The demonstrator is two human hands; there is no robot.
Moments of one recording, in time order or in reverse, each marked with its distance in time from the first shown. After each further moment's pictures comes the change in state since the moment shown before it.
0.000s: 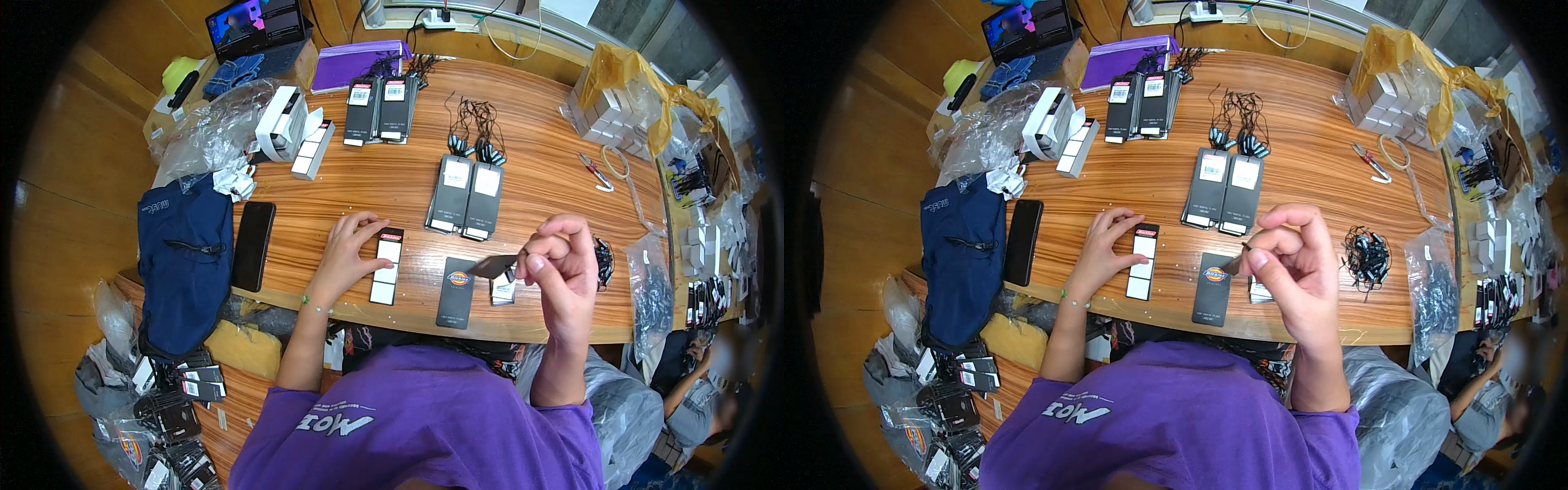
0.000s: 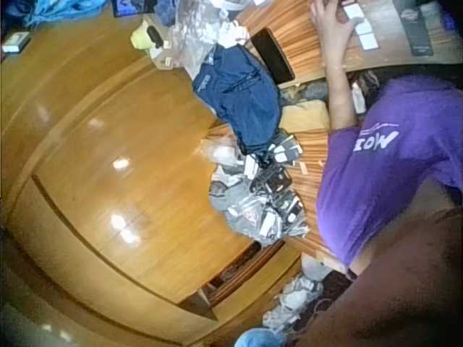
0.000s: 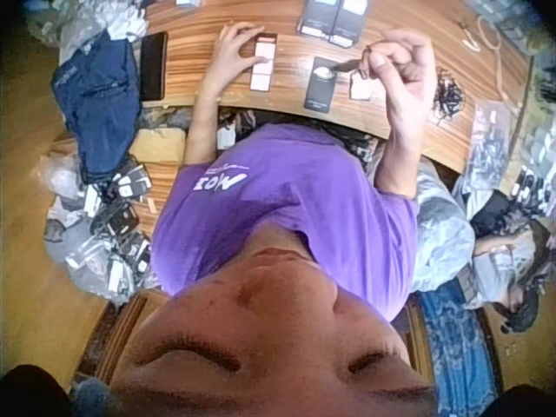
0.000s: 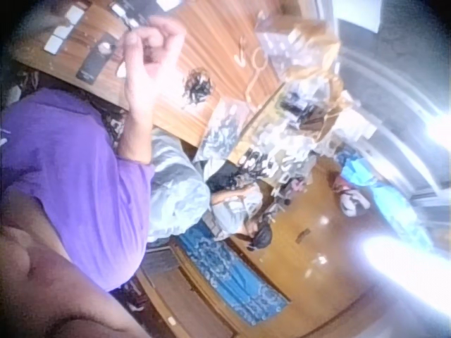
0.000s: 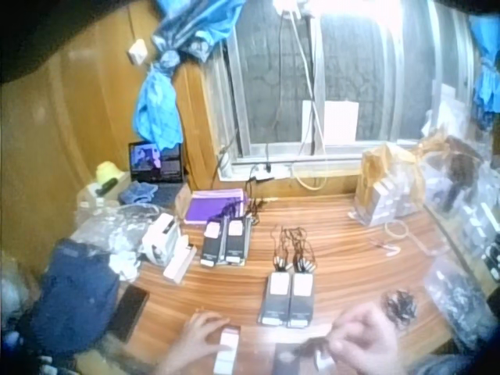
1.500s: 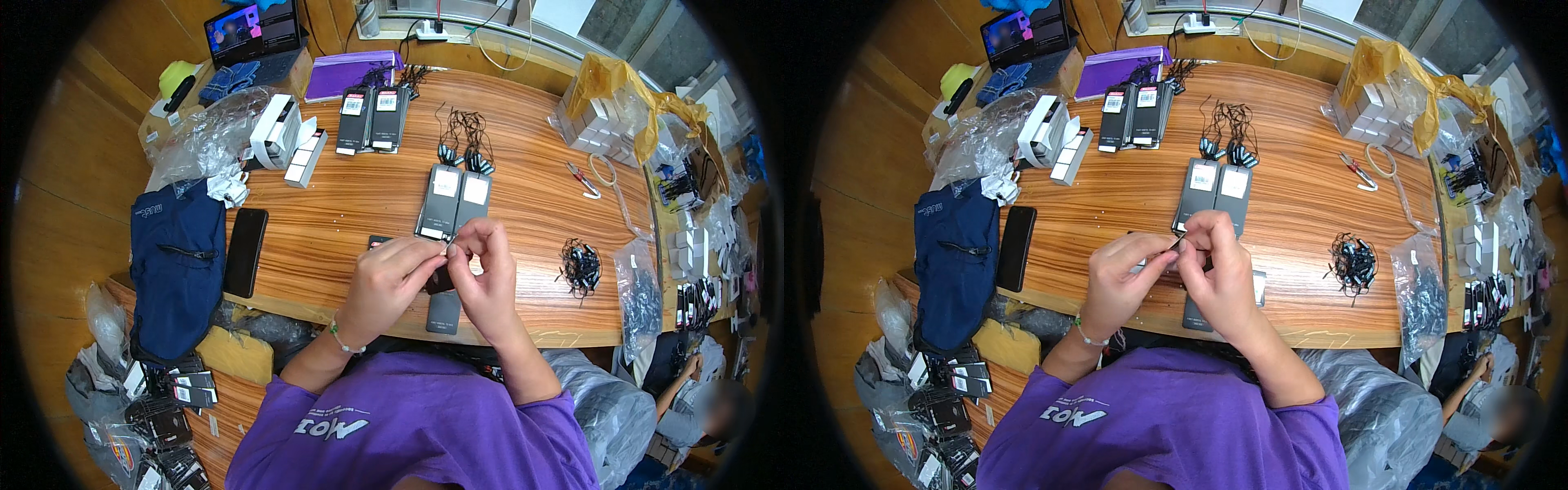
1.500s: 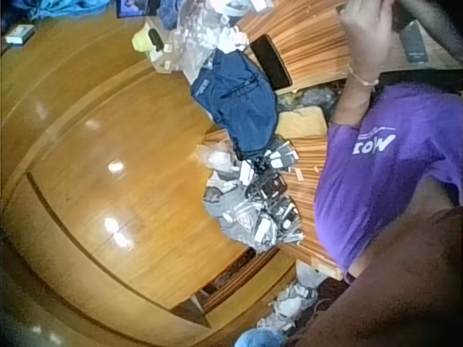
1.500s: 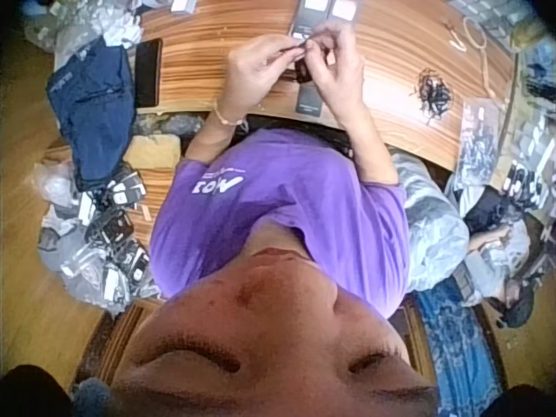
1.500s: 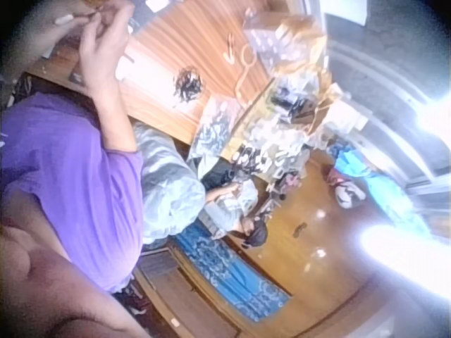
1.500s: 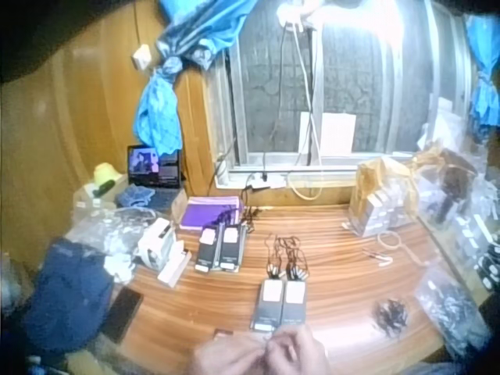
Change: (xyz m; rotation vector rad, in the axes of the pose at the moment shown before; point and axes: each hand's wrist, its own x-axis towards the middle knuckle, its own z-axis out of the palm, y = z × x) left_hand 0.018 0.114 -0.013 -0.358 0.314 0.225; right_hand 0.012 0.055 0.038 -0.448 0.064 -0.198
